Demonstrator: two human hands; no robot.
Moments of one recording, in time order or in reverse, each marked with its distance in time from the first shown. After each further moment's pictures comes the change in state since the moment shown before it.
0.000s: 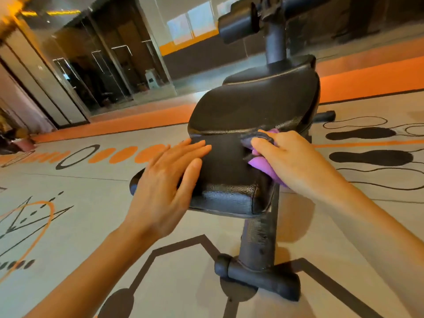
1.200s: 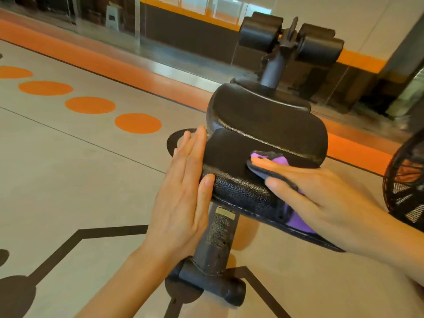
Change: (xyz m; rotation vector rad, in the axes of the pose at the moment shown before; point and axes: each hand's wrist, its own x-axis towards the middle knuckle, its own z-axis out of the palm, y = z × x) left_hand -0.042 -0.086 0.048 -0.558 0.351 -0.111; right_hand 0.003 -0.084 0.081 -0.792 -0.365 -0.241
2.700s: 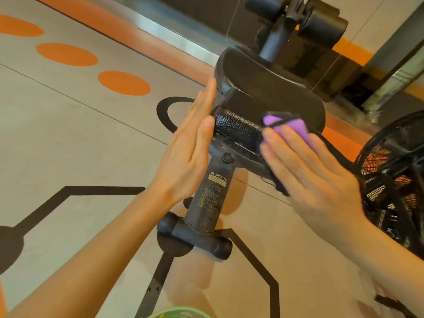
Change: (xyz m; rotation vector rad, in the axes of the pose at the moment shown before) left_hand -0.011 -0.022 -0.011 -0.412 -0.041 -0.093; right_hand -0.047 0.002 0.056 -0.978 0.385 -0.366
